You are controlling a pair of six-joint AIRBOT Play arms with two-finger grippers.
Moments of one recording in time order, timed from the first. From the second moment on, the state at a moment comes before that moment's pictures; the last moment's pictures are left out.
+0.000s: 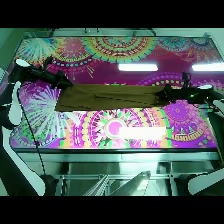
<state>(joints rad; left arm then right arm) 0.20 -2.18 2.03 0.73 -1.52 -1.28 -0.26 -1.83 1.21 -0.44 1.00 0.94</state>
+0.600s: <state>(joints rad) 0.27 -2.04 2.07 0.73 -1.55 -1.39 -0.33 -1.82 1.44 -0.87 1.14 1.12</state>
